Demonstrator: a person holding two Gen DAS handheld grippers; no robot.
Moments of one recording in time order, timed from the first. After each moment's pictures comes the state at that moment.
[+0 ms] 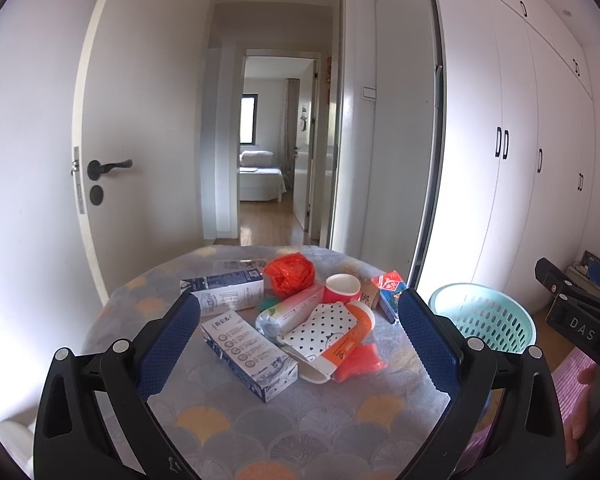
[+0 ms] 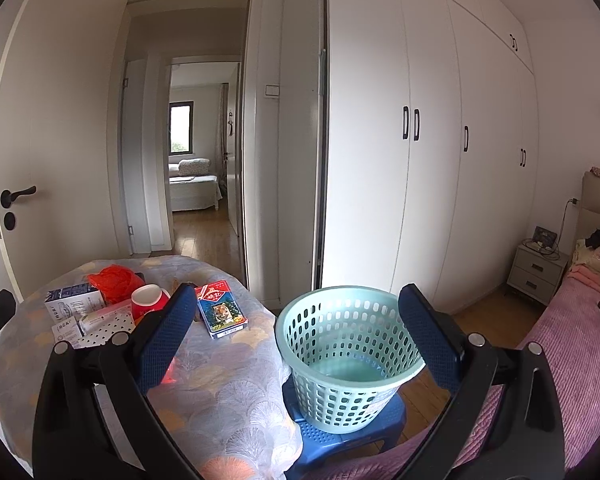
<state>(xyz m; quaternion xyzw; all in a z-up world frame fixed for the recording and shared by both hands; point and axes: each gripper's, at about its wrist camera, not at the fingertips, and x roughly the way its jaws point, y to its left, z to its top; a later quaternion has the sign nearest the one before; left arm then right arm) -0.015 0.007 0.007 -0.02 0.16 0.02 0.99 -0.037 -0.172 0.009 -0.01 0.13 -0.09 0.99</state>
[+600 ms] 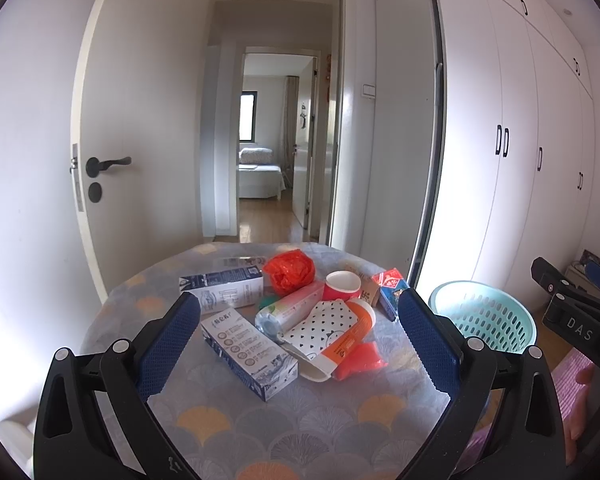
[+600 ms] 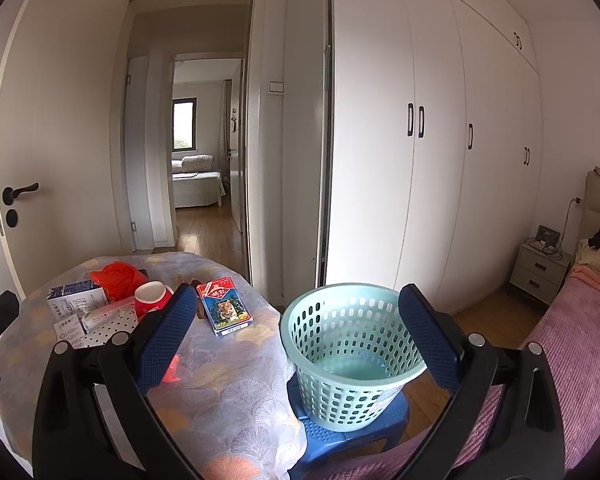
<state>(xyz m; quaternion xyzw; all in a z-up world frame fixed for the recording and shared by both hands) -0.016 0.010 0.008 -0.02 0.16 0.02 0.99 -0.034 -0.168 0.009 -0.01 0.14 -0.08 0.99</state>
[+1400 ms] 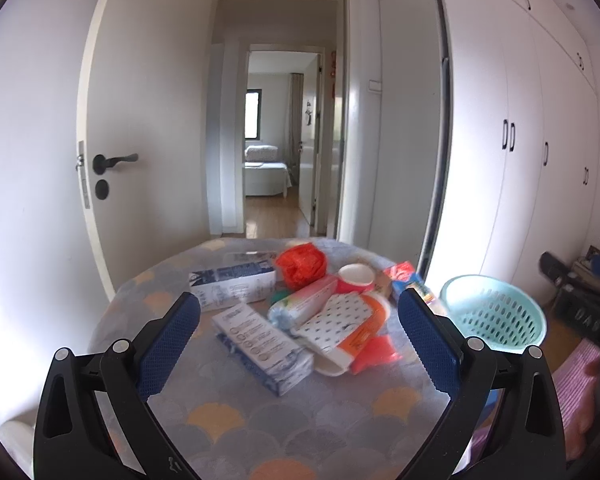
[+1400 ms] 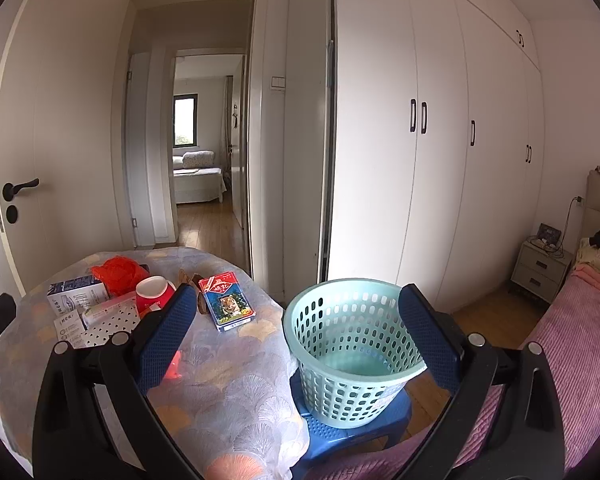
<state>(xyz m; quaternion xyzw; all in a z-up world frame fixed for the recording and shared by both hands) -0.016 0.027 -0.003 -0.02 0.17 0.04 0.98 -0.031 -0.166 0.002 -0.01 0.15 -0.08 0.99</state>
